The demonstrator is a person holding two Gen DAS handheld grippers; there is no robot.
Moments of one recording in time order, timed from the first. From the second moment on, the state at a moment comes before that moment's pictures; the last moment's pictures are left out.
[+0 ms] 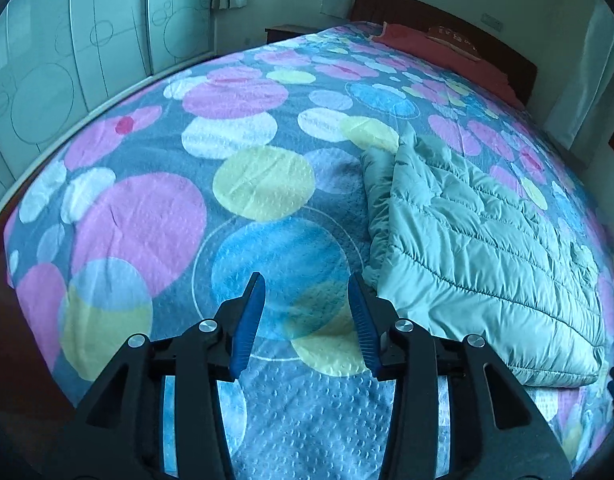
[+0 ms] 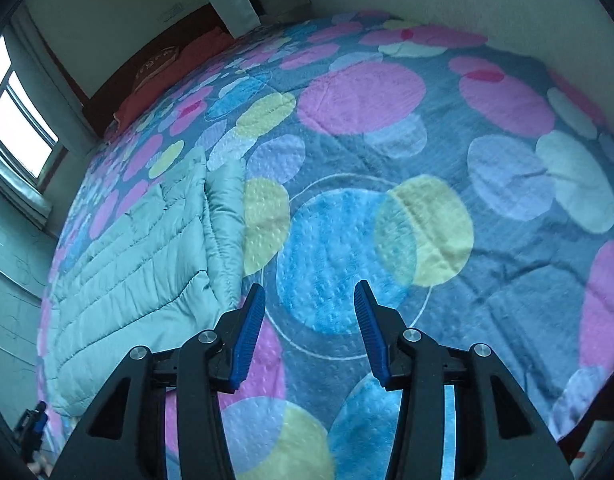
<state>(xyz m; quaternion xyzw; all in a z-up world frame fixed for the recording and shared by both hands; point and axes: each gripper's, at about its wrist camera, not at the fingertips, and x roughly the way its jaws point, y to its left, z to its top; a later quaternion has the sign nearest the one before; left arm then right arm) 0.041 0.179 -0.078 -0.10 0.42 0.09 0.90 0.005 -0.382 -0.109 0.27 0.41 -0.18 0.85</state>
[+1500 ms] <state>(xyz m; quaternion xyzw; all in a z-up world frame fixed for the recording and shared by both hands) 0.148 0.050 -0.132 0.05 0.42 0.09 0.90 0.170 -0.150 -0.132 0.00 0.44 -0.04 0.89</state>
